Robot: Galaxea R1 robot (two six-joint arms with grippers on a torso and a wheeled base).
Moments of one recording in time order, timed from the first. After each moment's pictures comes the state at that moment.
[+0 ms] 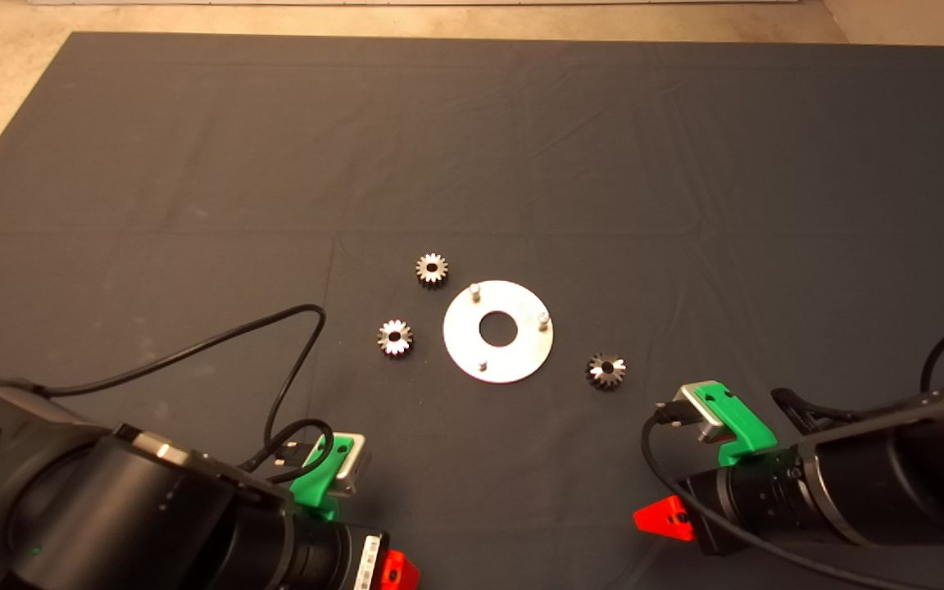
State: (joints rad) left arm -0.07 2.37 -0.35 0.59 1.53 -1.81; right arm 0.14 2.35 -0.35 -0.53 -1.53 1.79
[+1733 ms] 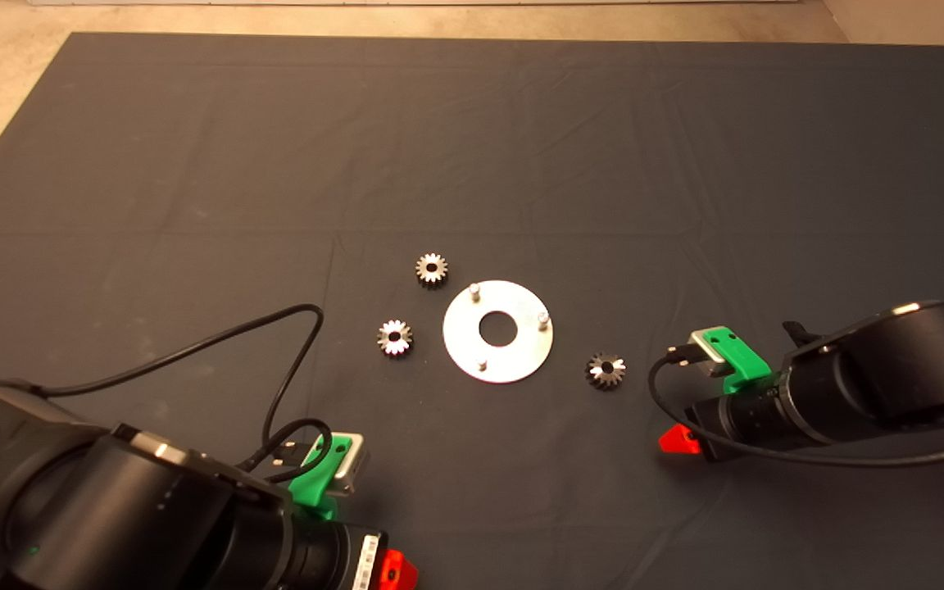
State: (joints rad) left arm -0.07 2.37 -0.35 0.59 1.53 -1.81; right arm 0.14 2.25 -0.57 -0.54 -1.53 1.49
